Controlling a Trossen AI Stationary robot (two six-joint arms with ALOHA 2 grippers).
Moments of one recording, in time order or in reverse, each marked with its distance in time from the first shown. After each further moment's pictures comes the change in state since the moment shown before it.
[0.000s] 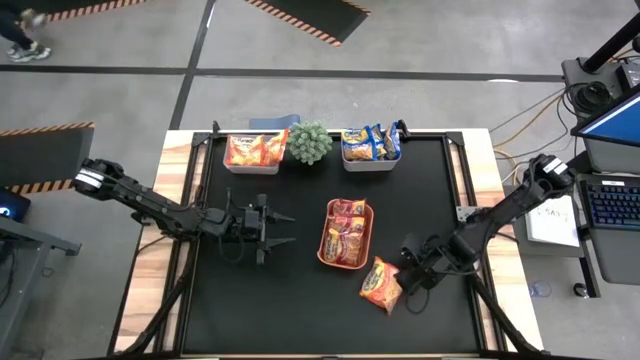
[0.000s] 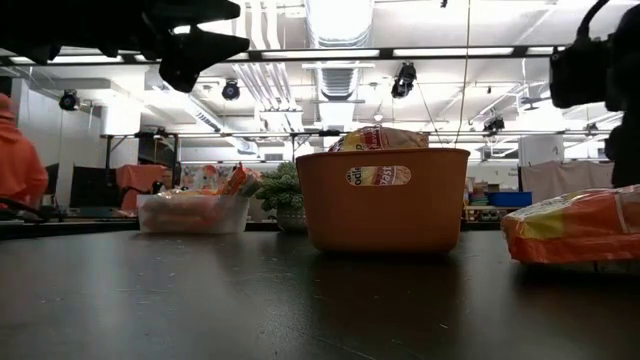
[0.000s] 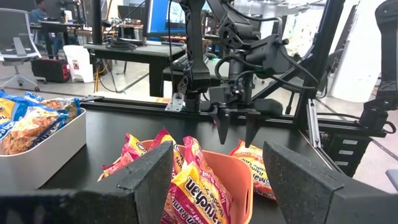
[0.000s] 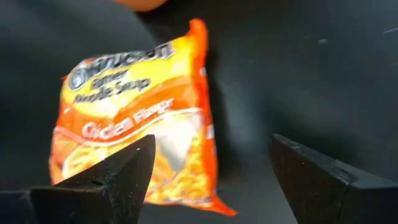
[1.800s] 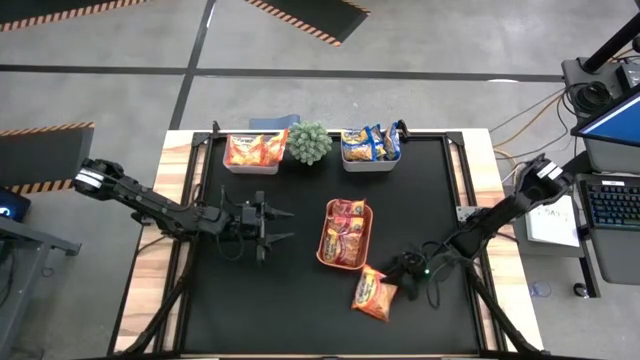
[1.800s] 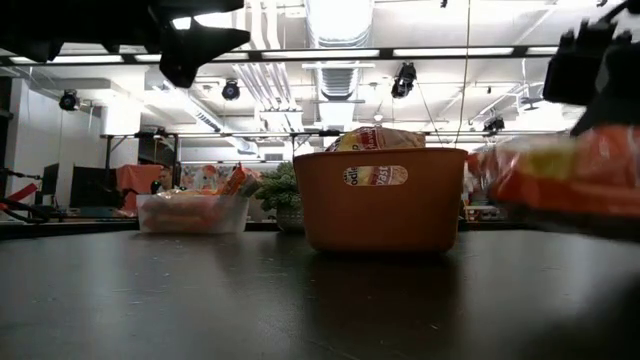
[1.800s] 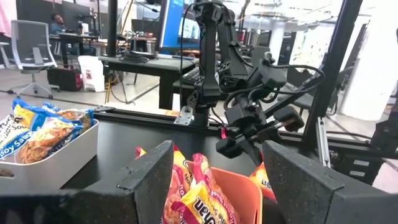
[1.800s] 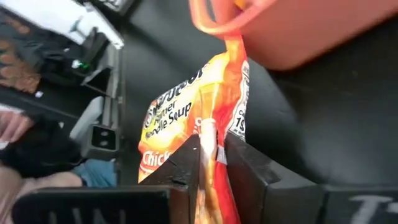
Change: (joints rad) left arm 0.000 0.000 -0.001 0.060 -0.051 0.000; right arm 0.025 0.100 -0.312 1.040 0.102 -0.189
